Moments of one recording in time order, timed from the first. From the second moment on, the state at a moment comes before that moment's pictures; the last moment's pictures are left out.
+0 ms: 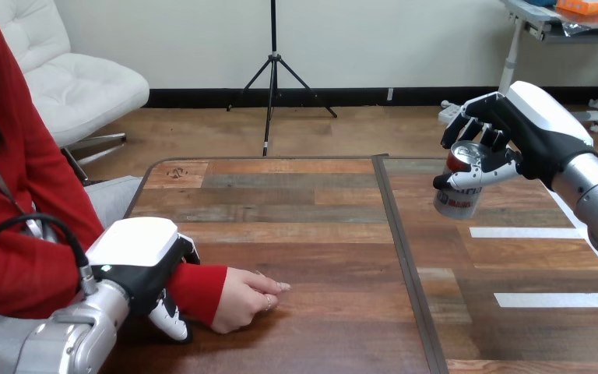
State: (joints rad) left arm -0.10 0.53 -0.22 0.05 0.95 0.07 -0.29; right arm -0.74 -0.63 0.22 0.97 -0.43 -0.48 0.05
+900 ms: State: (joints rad) left arm -0.13 0.54 -0.26 0.07 0.97 0.11 -0.28; right arm -0.74 -0.63 0.21 0.96 -0.43 -0.47 0.06
